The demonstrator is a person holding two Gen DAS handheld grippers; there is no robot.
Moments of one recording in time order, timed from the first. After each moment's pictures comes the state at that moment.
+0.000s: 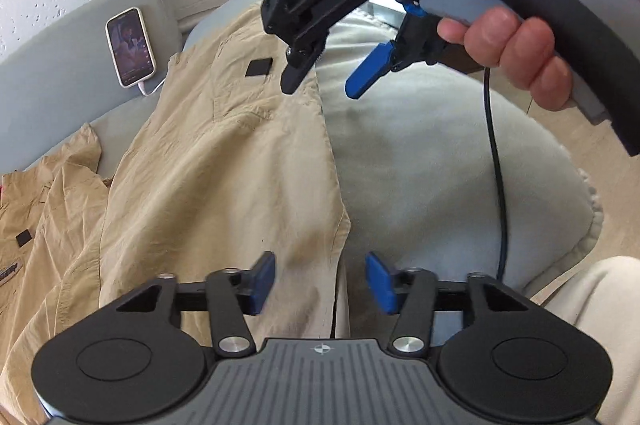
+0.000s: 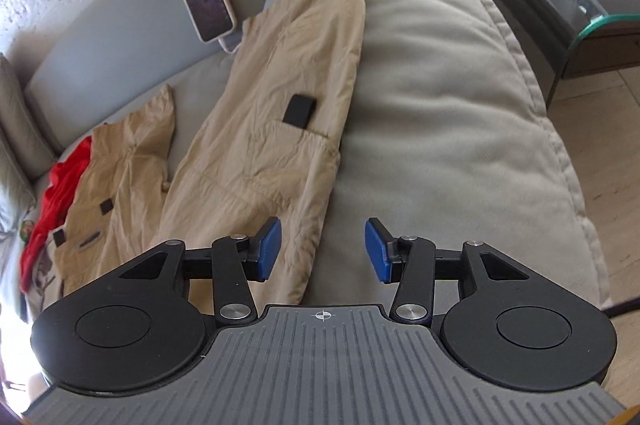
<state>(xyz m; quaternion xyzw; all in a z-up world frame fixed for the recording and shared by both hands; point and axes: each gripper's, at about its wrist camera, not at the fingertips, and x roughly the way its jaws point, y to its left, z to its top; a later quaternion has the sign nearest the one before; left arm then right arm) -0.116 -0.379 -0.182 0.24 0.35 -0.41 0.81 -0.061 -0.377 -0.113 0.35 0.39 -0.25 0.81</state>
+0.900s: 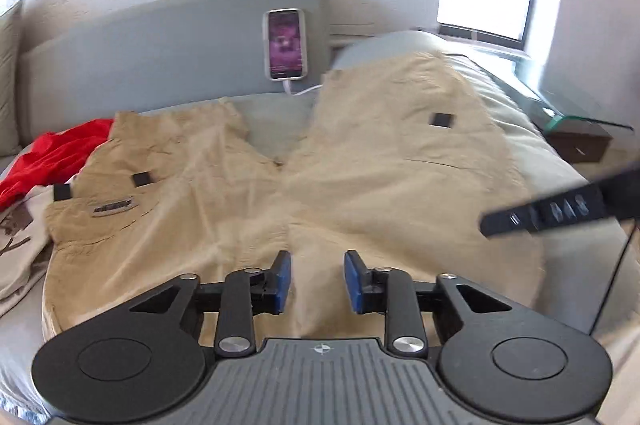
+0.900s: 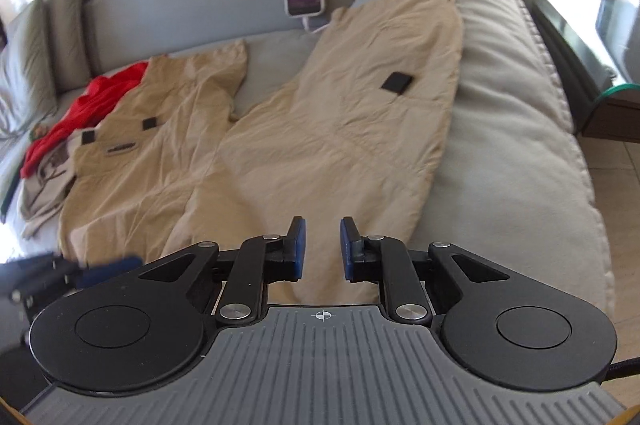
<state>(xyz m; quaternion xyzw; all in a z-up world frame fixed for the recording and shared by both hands) -0.023 -0.227 -0.147 0.10 0.35 -0.29 0.88 -0.086 -0.283 -0.103 0.20 0.41 -0.20 0.87</state>
